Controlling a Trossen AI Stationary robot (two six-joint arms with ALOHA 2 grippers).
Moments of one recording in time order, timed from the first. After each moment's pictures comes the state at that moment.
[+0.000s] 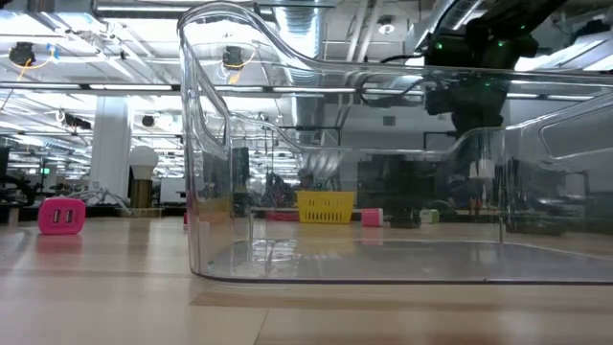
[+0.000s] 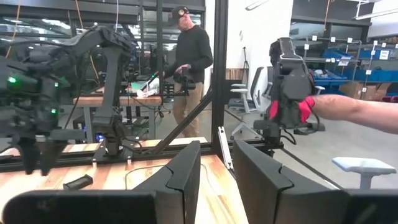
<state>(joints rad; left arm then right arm) -0.72 1.03 0.39 0.82 -0.50 0.04 -0.46 1.25 0.81 -0.78 -0.08 -0.01</state>
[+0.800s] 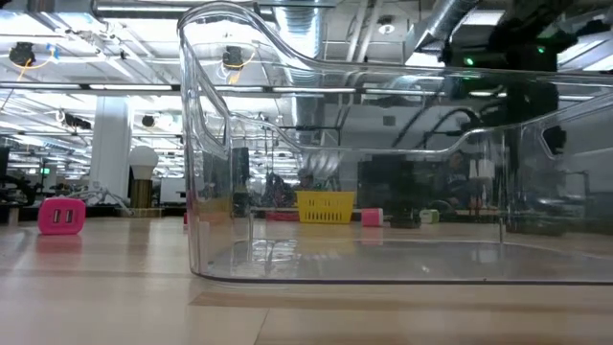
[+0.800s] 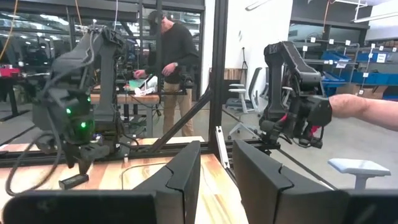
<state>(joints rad) -0.72 1.03 0.39 0.81 -0.50 0.02 -0.16 1.28 0.68 -0.98 0.13 0.57</state>
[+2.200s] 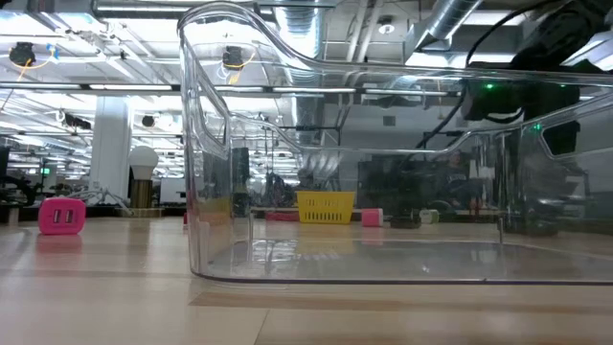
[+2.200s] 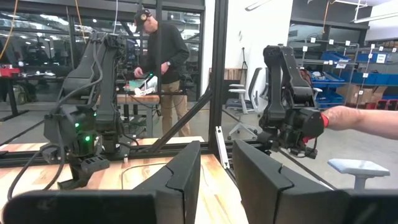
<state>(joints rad) -0.72 1.03 0.39 0.82 -0.50 0.02 -0.15 1.25 0.49 -0.73 0.15 0.68</state>
